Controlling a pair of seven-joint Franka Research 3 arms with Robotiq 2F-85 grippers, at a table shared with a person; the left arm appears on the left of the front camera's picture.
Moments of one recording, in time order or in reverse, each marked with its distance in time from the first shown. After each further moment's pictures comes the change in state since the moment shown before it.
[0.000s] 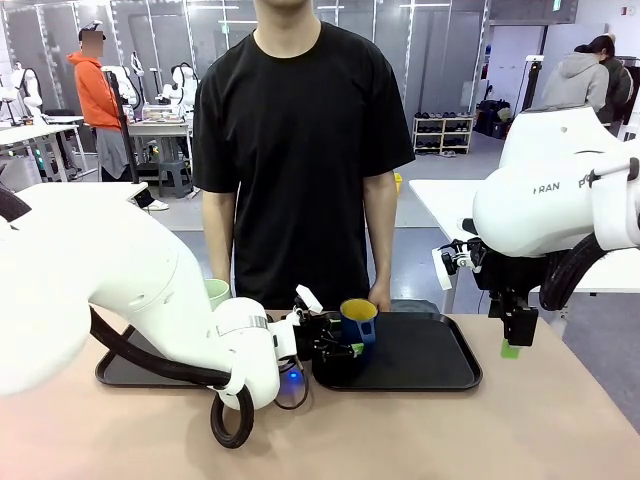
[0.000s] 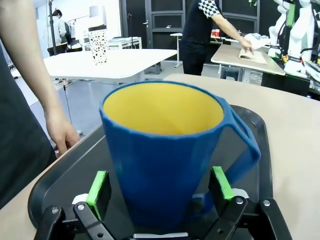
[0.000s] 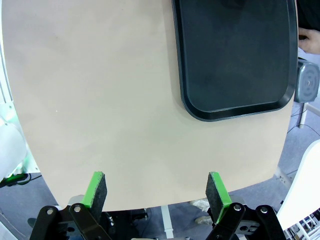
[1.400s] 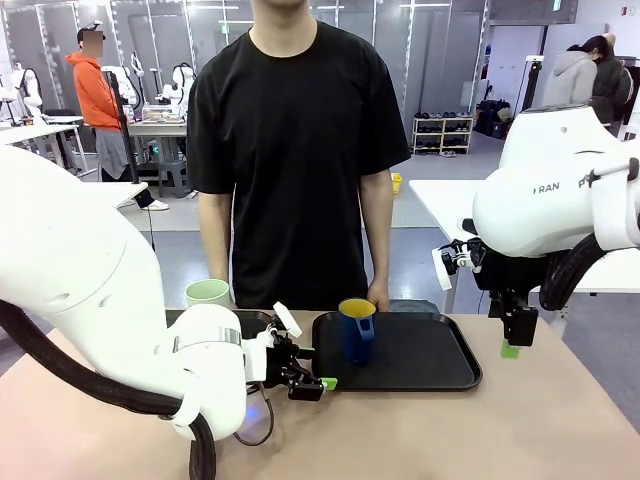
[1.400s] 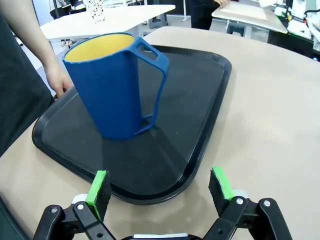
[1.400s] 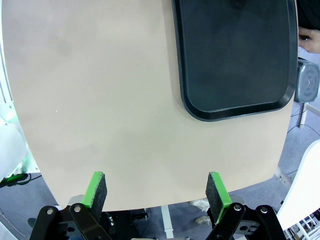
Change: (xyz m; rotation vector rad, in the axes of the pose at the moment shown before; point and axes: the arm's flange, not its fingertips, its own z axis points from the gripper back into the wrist) left arm 0.016 -0.064 0.090 0.048 0.244 -0.041; right arm 0.000 0.000 0.000 0.000 0.000 0.000
